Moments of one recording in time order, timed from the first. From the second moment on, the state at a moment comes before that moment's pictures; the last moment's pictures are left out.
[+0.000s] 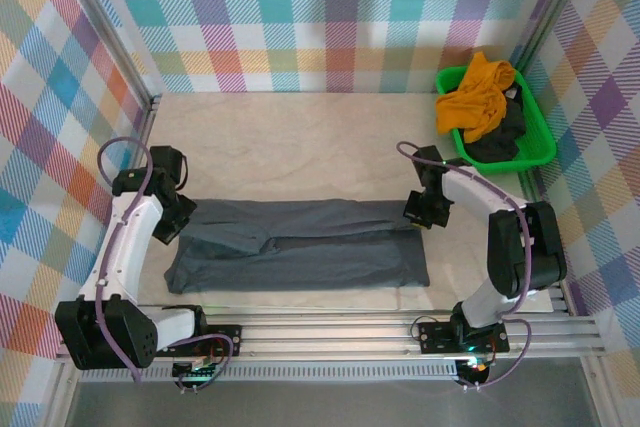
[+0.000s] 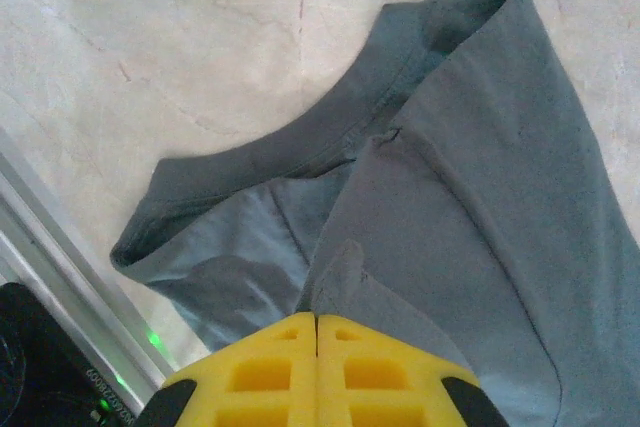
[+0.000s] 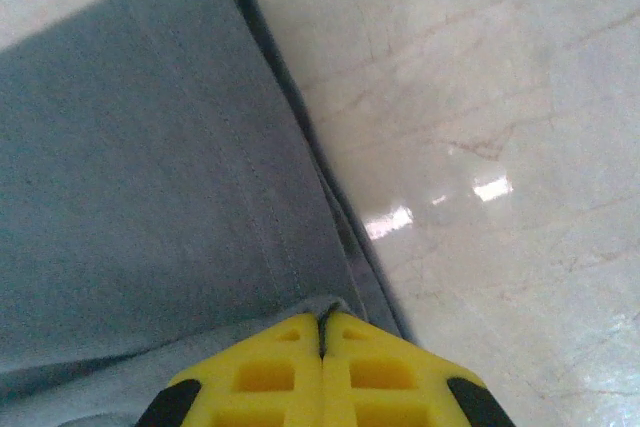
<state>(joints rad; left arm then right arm) 0.04 1.20 1.11 -1.30 -0.22 -0.97 0.26 1.60 1.01 -0.91 -0.03 0.62</state>
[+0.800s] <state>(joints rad) 0.04 1.12 0.93 -1.34 -0.19 -1.01 0.27 1.54 1.00 -0.94 0.02 0.65</state>
